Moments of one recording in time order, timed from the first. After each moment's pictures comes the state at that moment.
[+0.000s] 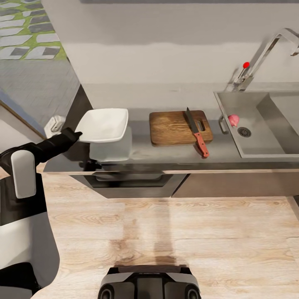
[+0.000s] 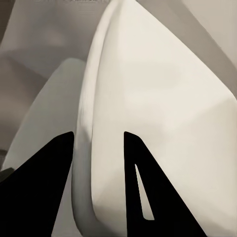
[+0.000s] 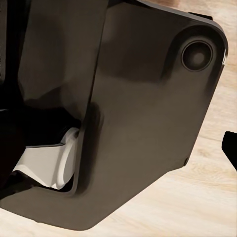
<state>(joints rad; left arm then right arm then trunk) -0.93 0.04 0.32 -1.60 0.77 0.99 0.15 -0.26 0.04 0.22 -0.03 0.01 -0.39 0.06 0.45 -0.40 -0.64</state>
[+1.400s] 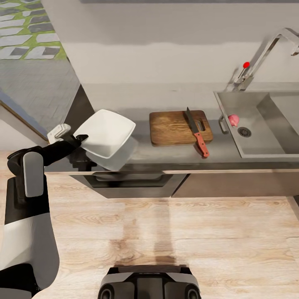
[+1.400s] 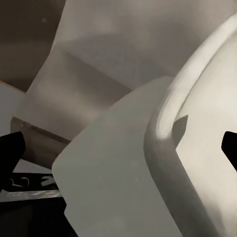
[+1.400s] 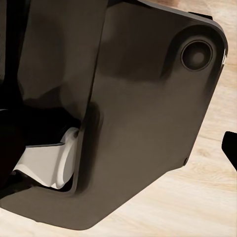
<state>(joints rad) -0.92 0.04 0.30 -1.54 0.62 0.98 0.20 -0.26 0.04 0.22 -0.03 0.01 -0.39 0.06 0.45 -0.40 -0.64</state>
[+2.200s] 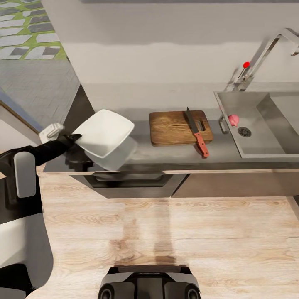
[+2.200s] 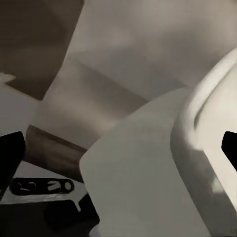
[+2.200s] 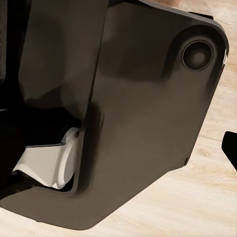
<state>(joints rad) -0.92 0.09 0.32 -1.55 0.62 0.99 0.20 -0.26 0.04 0.22 -0.03 0.01 -0.39 0.06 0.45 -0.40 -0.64</state>
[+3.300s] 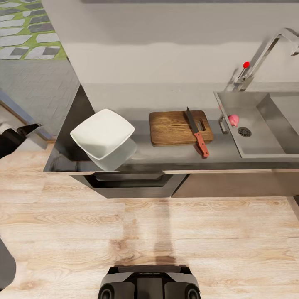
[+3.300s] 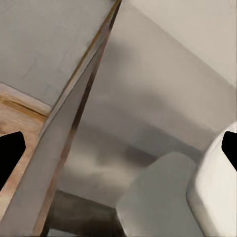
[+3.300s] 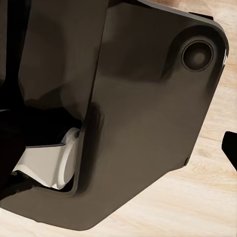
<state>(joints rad) -0.89 0.34 0.56 -1.55 0.64 1.01 -0.24 -0.26 0.04 0.22 -0.03 0.01 -0.39 0.06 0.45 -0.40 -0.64</state>
